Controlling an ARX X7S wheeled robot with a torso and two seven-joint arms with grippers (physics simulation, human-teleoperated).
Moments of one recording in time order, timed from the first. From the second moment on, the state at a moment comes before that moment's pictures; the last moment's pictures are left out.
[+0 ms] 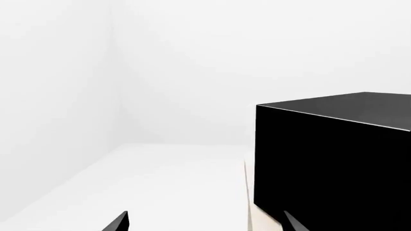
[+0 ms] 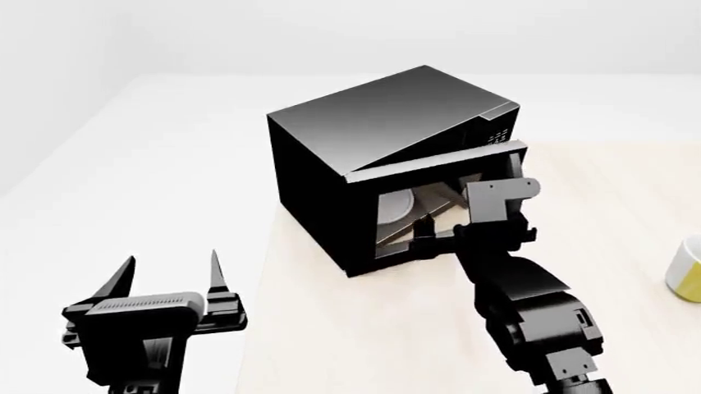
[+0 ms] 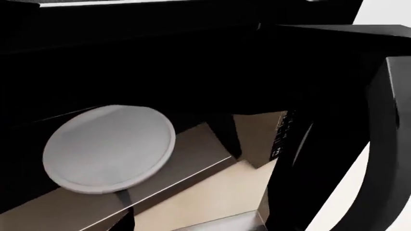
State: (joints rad) left arm 0.02 -0.39 0.17 0.45 -0.32 -0.21 -0.43; right arm 0.74 0.24 -0.32 0.36 0.39 0.60 0.17
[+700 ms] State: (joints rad) left arm 0.02 -0.40 0.17 0.45 -0.33 -0.20 -0.44; right arm 0.92 0.16 -0.35 0.67 0.36 0.49 0.11
